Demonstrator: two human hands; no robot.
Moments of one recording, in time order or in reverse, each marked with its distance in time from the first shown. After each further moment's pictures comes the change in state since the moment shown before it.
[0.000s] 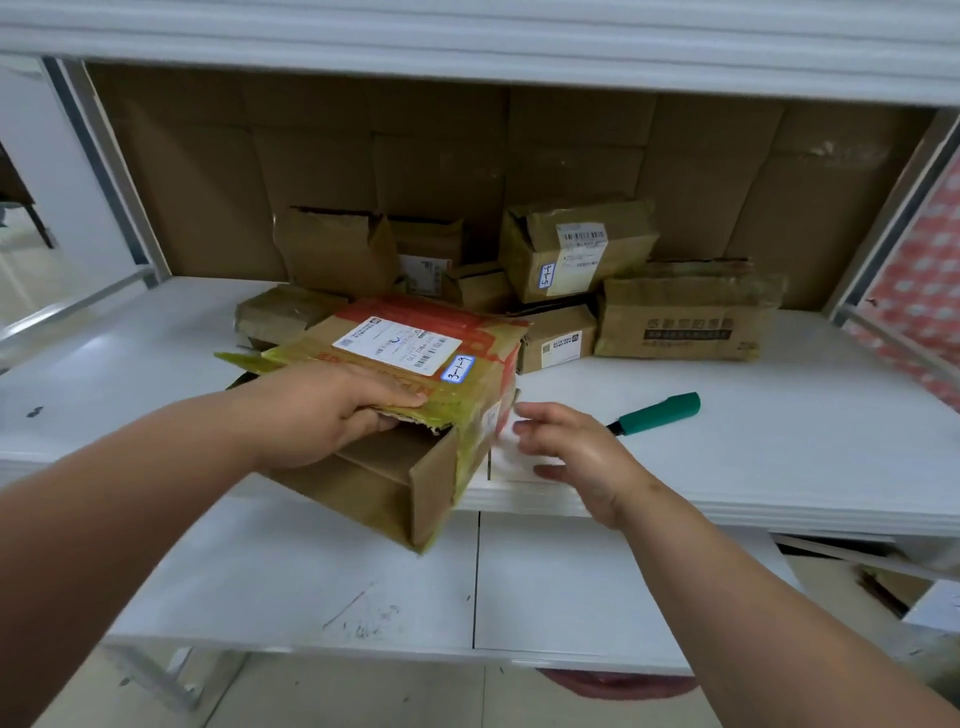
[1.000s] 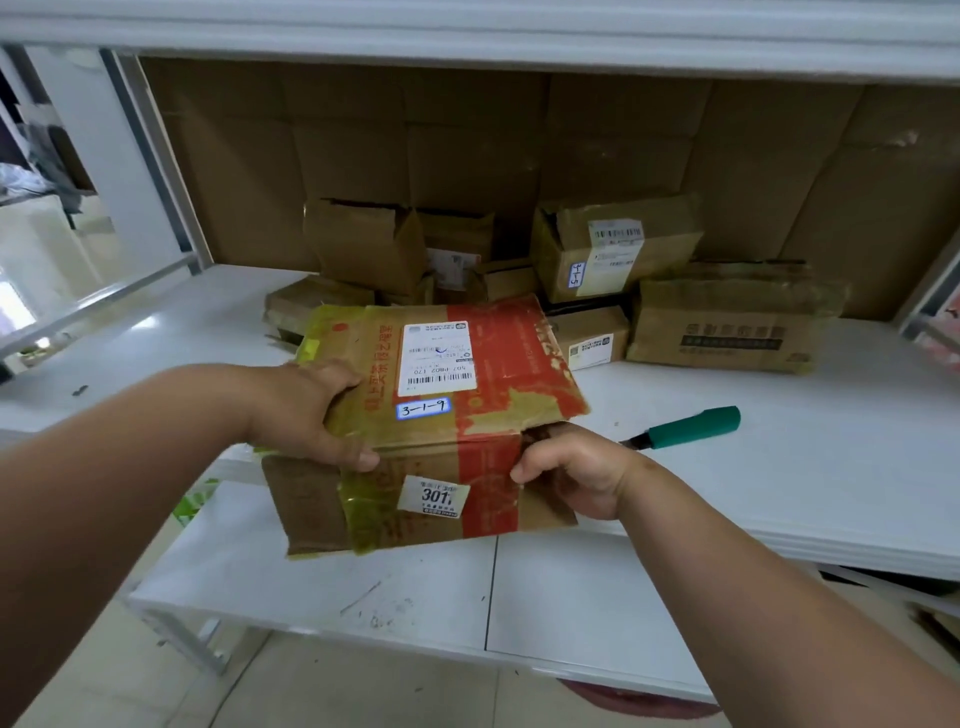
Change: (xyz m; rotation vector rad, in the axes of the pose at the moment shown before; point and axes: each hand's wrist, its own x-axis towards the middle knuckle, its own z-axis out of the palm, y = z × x) left_hand 0.000 -0.009 -0.016 0.017 -0.429 -0.479; right_hand 0.028 -0.004 0.005 0.120 -0.464 0.155
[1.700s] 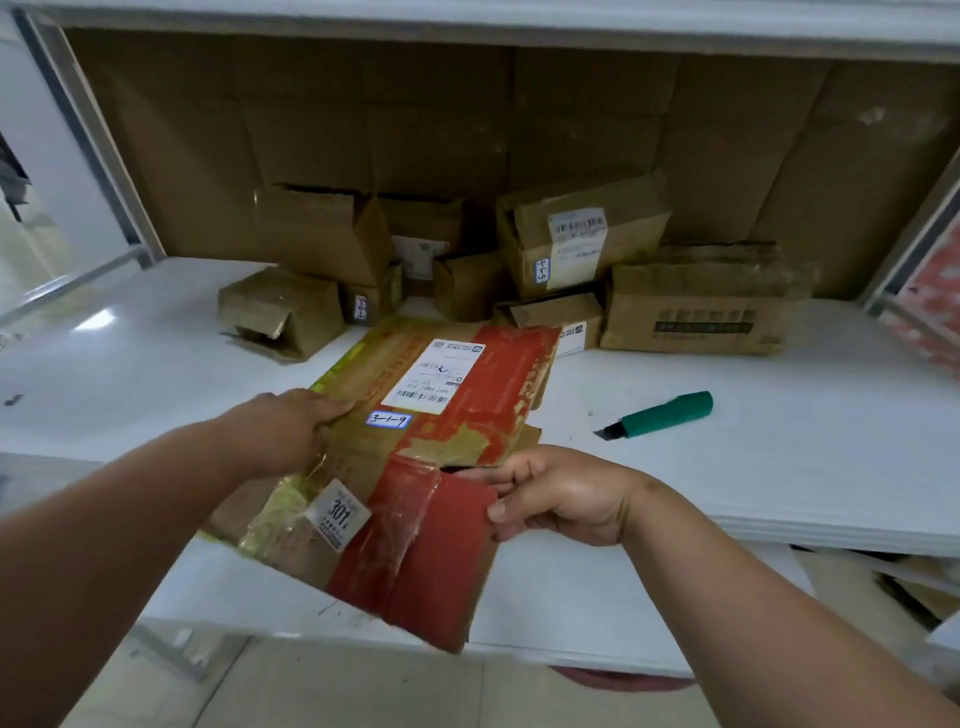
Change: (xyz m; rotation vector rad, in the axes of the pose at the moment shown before) left_hand 0.070 -0.010 0.047 0.067 0.229 0.001; right_hand -0.017 0.014 -0.011 -0.180 -0.184 0.073
